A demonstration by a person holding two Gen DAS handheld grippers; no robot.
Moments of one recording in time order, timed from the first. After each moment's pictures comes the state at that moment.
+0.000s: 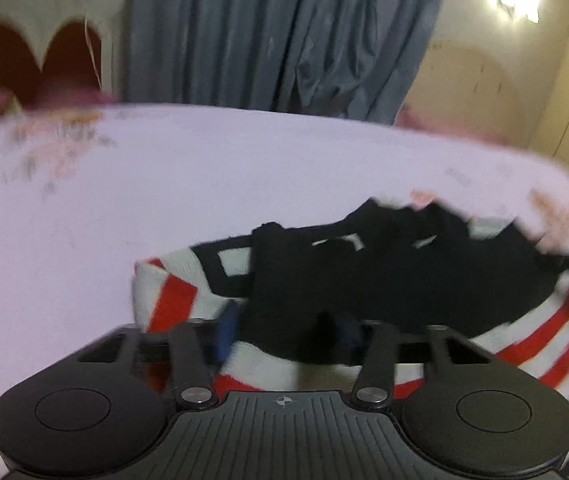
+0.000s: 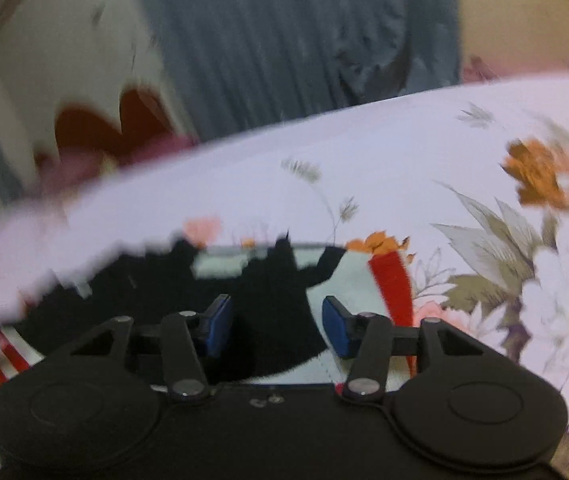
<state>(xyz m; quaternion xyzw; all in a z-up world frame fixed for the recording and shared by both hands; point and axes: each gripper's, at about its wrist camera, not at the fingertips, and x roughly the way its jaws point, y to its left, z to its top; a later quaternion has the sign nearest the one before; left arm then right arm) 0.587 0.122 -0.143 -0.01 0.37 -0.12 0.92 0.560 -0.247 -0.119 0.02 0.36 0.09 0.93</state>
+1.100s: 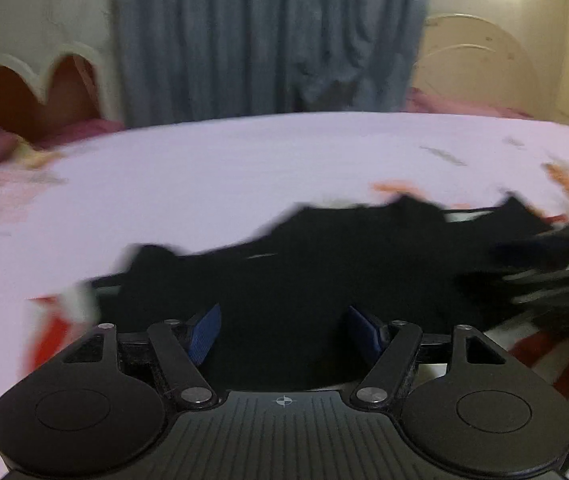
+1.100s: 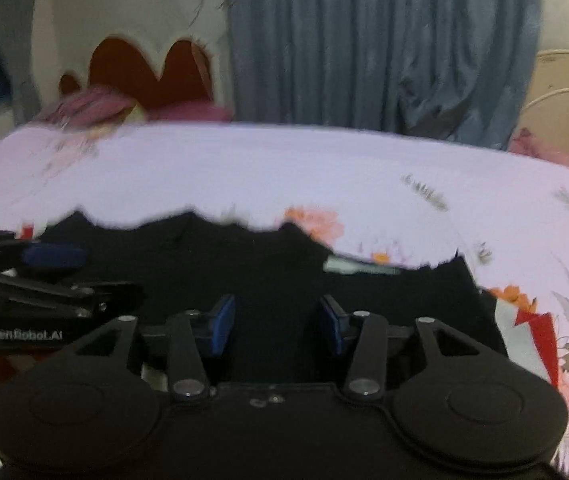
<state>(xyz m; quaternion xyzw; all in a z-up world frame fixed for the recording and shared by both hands) 0.595 0.046 -0.140 0.05 0.36 -0.07 0.93 0.566 -0.153 -0.132 -0.09 0.35 0.13 0.92</state>
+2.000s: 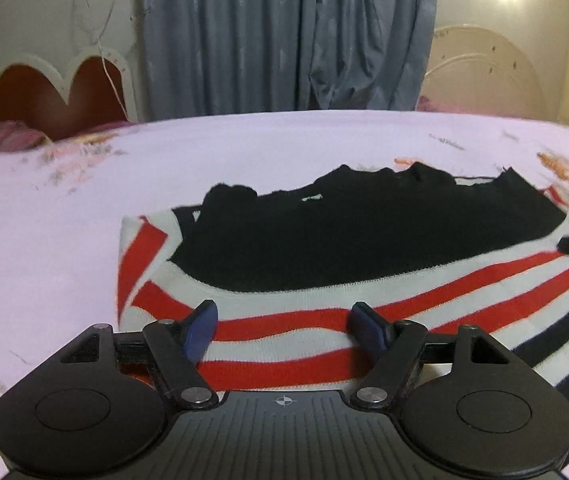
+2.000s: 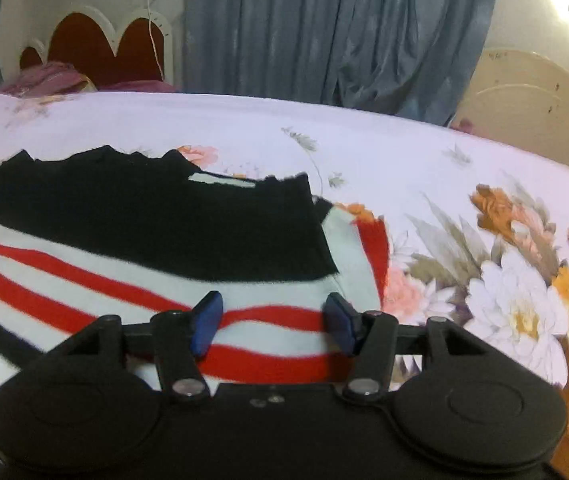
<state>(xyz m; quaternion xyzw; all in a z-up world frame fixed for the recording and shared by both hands) 0.517 0.087 -0.134 0.05 0.35 -0.06 0.93 0.495 -0.224 -0.120 -0.10 0.35 0.05 0.93</state>
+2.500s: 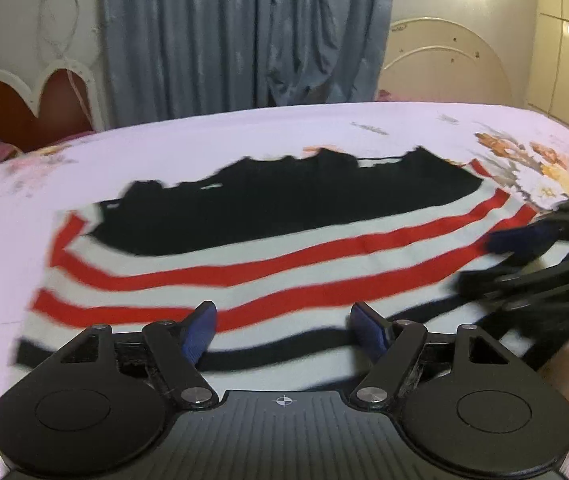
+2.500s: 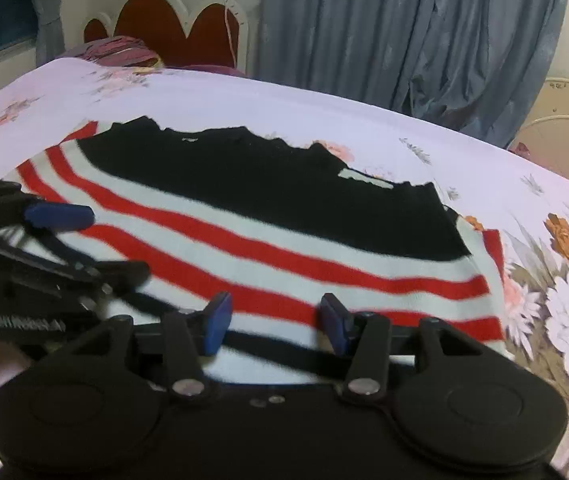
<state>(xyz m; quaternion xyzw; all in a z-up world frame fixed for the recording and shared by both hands) 0.456 0.040 -0.126 0.05 0.34 -0.11 0.93 0.438 -0.158 -0.117 -0.14 0.35 0.13 0.91</state>
